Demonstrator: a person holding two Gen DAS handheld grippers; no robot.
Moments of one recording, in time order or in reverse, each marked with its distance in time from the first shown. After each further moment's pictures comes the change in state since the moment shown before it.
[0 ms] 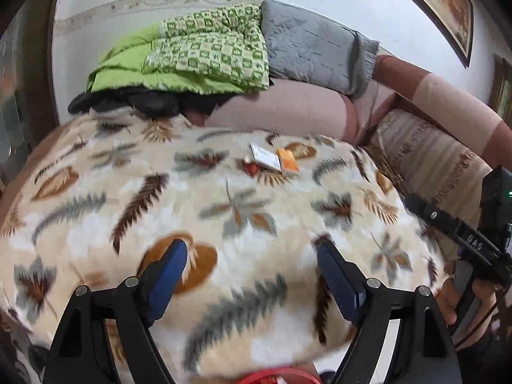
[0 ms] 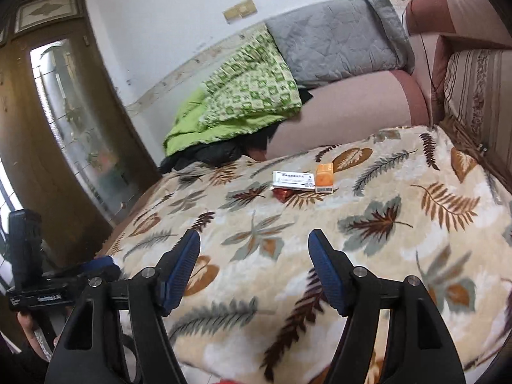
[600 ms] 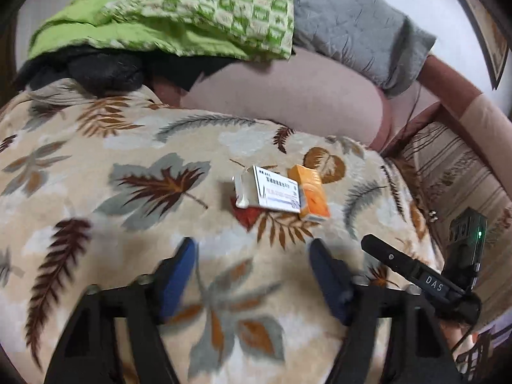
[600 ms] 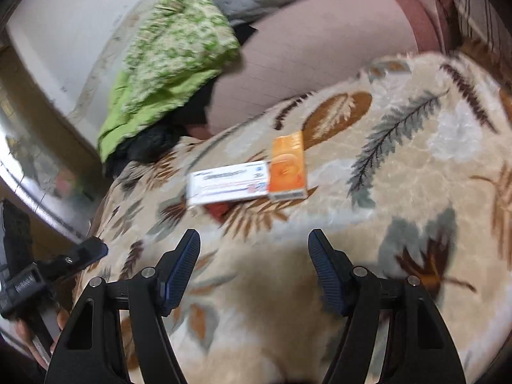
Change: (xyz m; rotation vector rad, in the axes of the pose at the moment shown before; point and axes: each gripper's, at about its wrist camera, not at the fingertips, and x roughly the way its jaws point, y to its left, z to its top) left arm 0.263 0.021 0.109 -0.110 0.151 -0.061; right arm 0.246 -0.132 0.058 0.241 0.209 -0.027
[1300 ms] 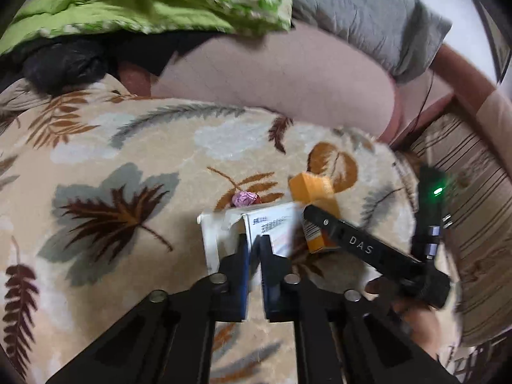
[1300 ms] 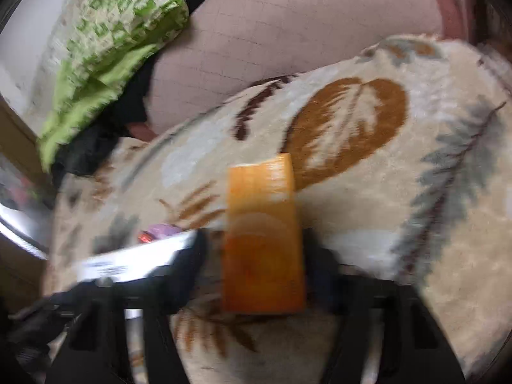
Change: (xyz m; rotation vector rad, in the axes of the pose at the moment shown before) left arm 0.067 -0.005 0.029 0.006 0.053 -0.038; right arm 0.115 -0.021 0.061 -0.018 0.049 -0.171
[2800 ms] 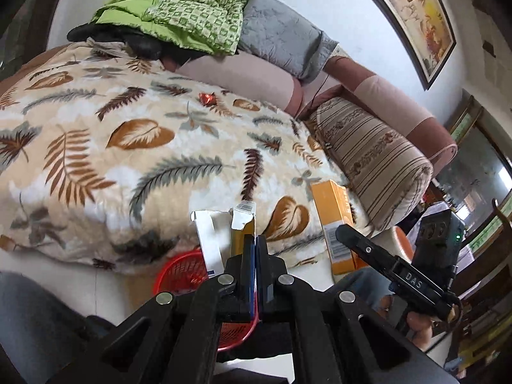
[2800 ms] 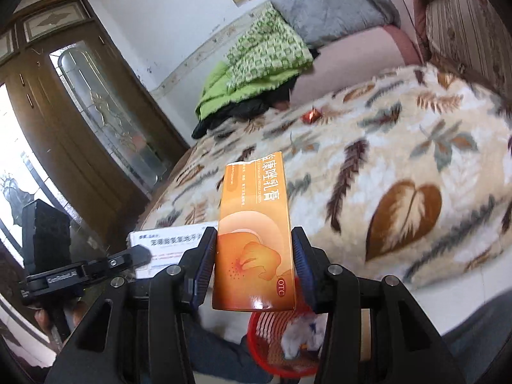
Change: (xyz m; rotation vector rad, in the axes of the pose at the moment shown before) left arm -0.395 -0.015 -0.414 -0.021 -0.123 -0.205; right arm -0.436 0.073 -0.458 -0.137 -0.189 0.293
